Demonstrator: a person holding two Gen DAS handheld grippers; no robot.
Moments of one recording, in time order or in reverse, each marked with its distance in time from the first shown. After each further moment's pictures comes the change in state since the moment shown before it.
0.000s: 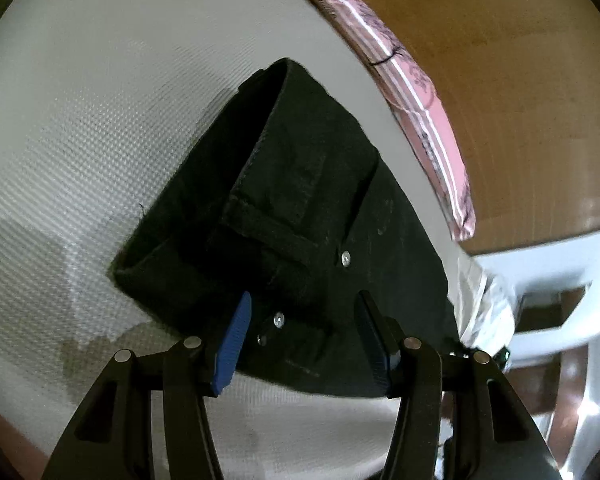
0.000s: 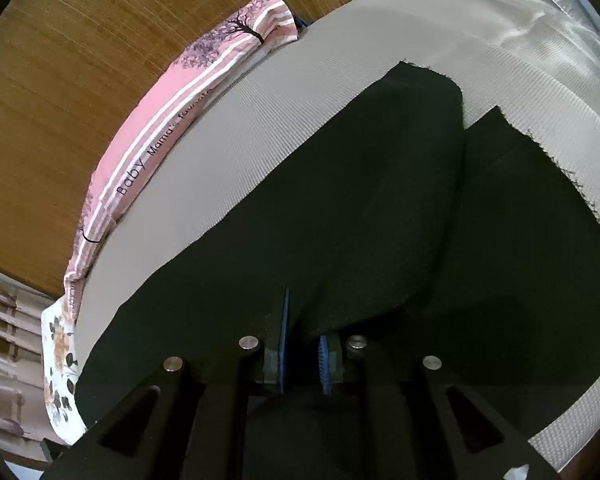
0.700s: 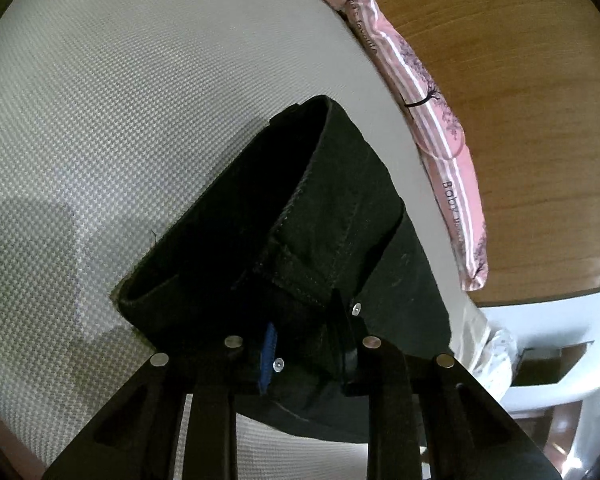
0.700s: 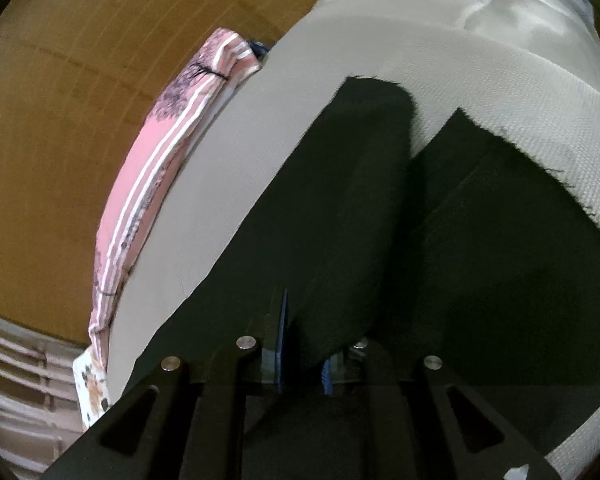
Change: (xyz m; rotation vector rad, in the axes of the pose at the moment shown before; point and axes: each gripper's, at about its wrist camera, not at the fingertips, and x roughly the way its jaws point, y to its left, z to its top) left arm 0.008 0.005 0.018 -0.121 -0.100 0.057; right arm 0.002 -0.048 0.030 0.186 -0.055 0.075
